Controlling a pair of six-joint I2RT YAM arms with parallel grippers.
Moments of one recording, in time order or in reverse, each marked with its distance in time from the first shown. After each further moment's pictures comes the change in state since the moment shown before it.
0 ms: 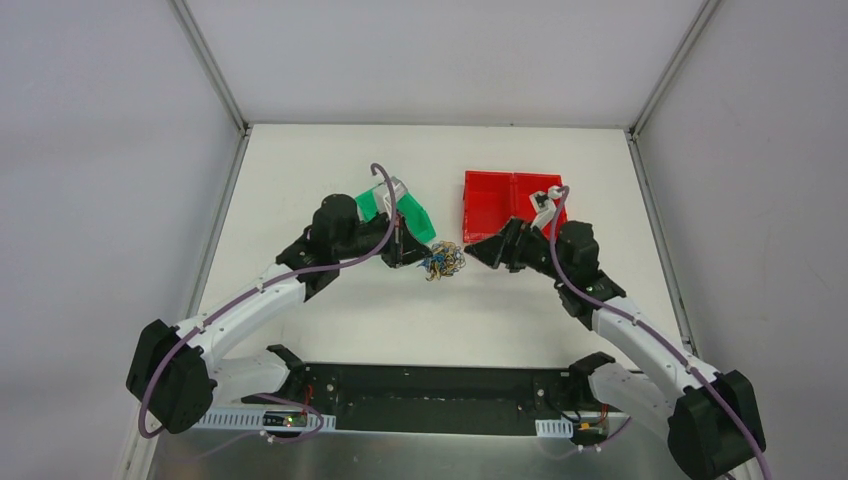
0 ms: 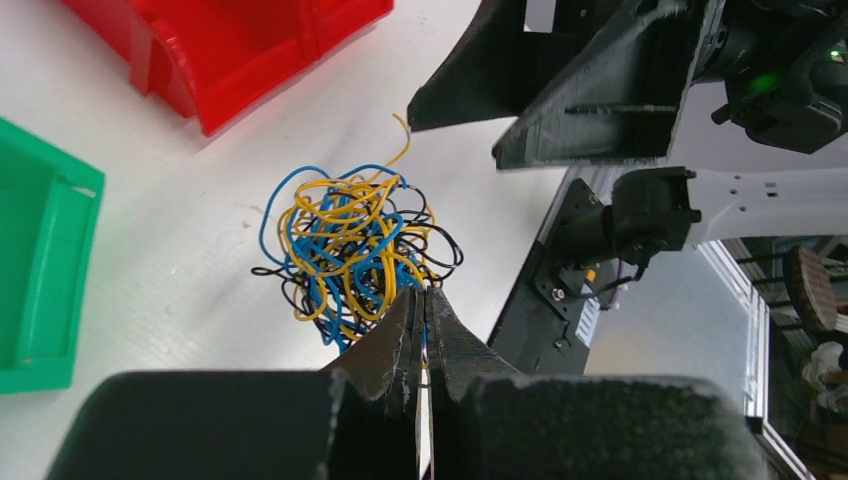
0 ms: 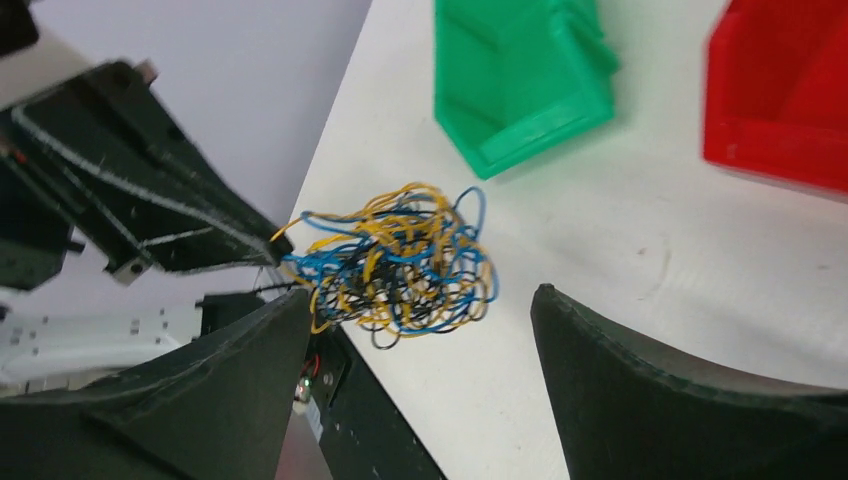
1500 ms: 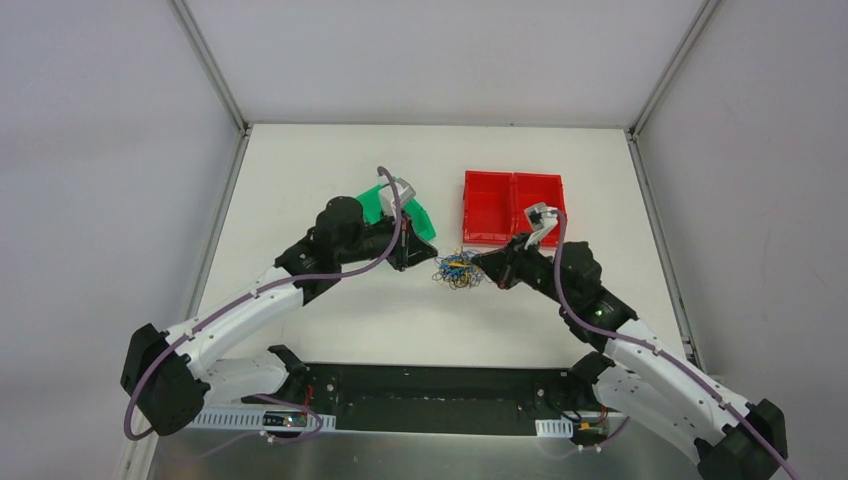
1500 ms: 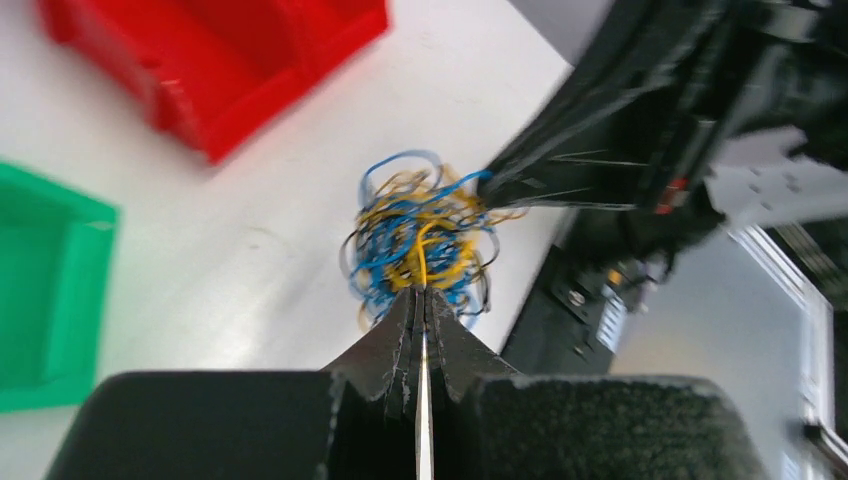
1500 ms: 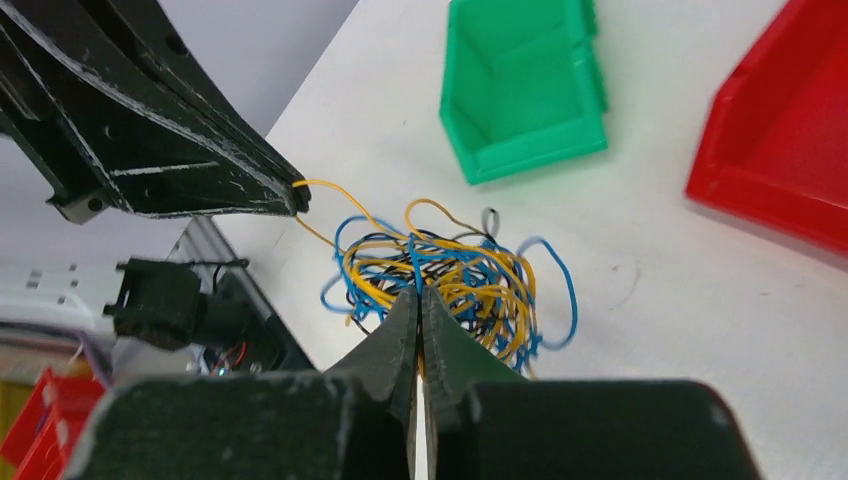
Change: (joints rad) left arm -0.090 -0.011 0.058 -0.039 -0.023 0.077; right arm 0.264 -0.199 0.002 -0.140 0.212 -0.243
